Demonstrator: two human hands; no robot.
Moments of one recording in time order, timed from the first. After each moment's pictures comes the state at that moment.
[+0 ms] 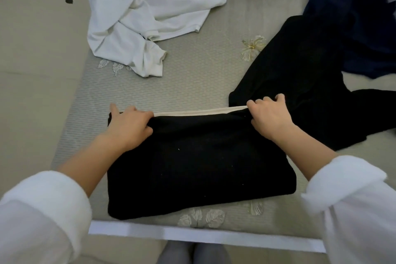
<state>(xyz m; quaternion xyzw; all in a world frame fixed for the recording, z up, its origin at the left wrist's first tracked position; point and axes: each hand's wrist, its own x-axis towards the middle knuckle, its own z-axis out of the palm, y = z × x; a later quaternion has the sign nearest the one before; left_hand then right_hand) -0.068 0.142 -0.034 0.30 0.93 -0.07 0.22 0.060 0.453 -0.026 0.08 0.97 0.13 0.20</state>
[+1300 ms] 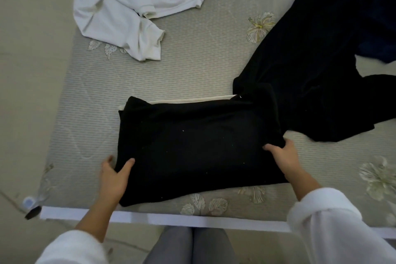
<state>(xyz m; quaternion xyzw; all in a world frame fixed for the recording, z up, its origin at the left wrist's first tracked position) 0.042 0.056 -0.119 -0.27 0.85 0.35 0.29 0.168 0.447 -0.110 0.62 0.64 -0.44 0.12</state>
